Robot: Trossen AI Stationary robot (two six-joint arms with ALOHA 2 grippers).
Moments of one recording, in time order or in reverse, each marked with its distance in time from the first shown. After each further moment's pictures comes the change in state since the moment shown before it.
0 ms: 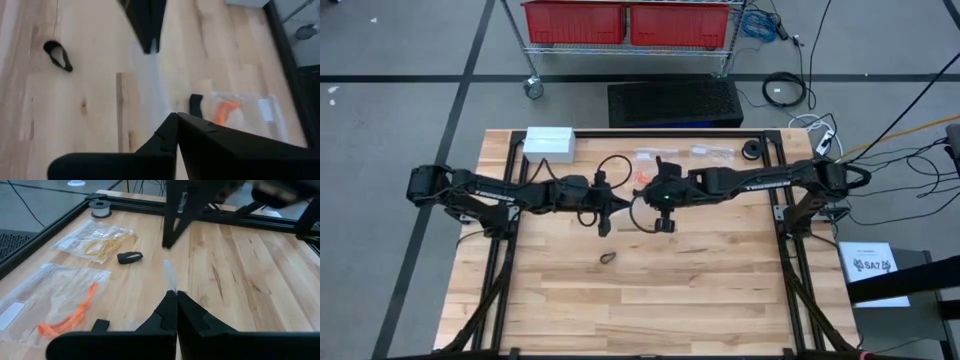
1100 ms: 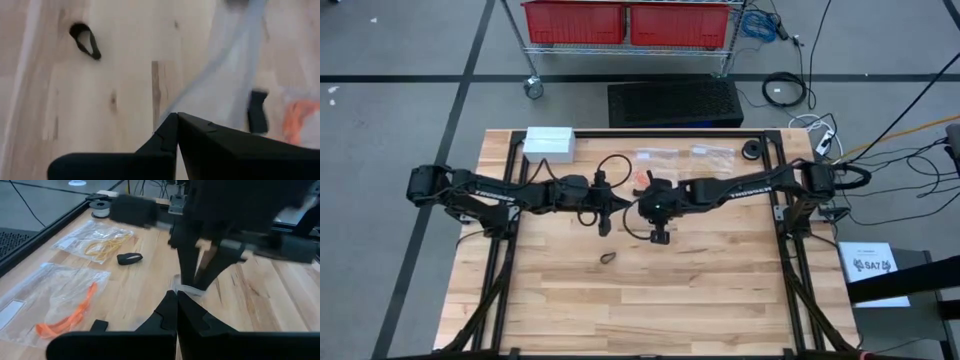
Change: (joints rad) left arm 0.000 0.000 0.000 0.007 -0.001 -0.026; right arm -0.005 0.106 -0.133 0.202 -0.161 0.069
